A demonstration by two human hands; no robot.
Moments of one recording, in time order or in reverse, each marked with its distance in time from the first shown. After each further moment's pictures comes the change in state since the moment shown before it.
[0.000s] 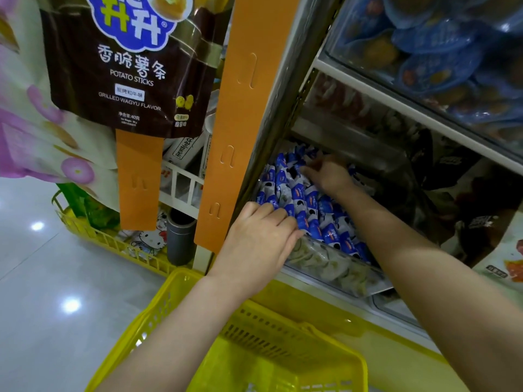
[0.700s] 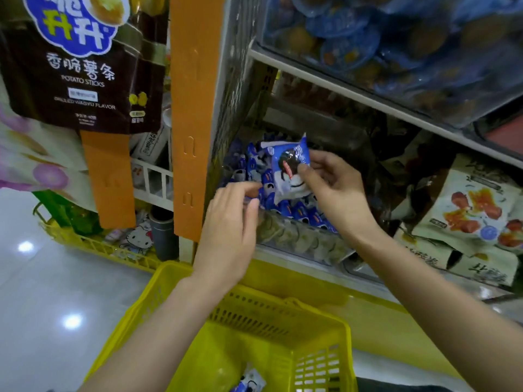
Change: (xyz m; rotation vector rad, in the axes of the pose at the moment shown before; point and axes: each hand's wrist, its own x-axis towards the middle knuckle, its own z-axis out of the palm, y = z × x) left_hand -0.014 0.022 -0.012 -0.577 0.165 -0.291; right_hand -0.145 0.003 -0.035 0.797 0.261 -0.216
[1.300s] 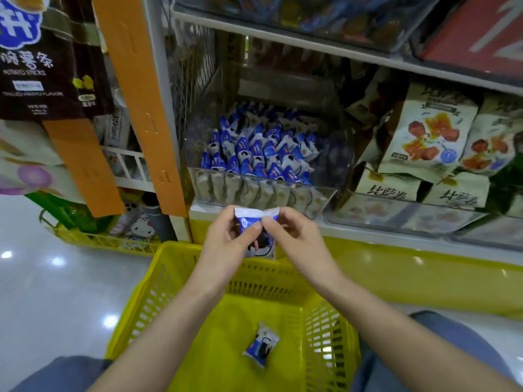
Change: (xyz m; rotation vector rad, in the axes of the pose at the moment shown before) left_hand -0.059 0.029 0.017 -0.647 -0.259 -0.528; right_hand -0.121 0.030 0.008 0.201 -0.119 0.277
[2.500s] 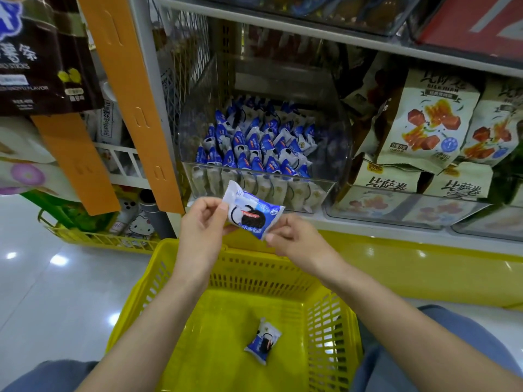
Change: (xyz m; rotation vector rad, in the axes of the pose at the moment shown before) left_hand 0.013 -0.010 -0.014 0.021 0.241 0.021; right_hand 0.004 0.014 -0.012 -0.210 -0.139 0.307
